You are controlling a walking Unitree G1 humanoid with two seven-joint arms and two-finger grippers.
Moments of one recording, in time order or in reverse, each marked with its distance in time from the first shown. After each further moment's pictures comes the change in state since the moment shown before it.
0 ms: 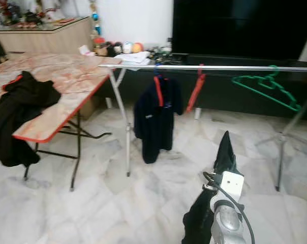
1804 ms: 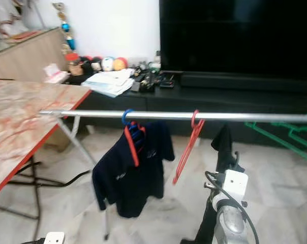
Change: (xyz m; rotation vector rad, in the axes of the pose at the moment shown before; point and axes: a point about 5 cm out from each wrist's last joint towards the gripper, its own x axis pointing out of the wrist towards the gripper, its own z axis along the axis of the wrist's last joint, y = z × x) left arm 0.001 -0.011 0.010 0.044 -0.057 -0.028; right arm -0.015 -0.010 -0.007 -0.001 -0.012 -0.004
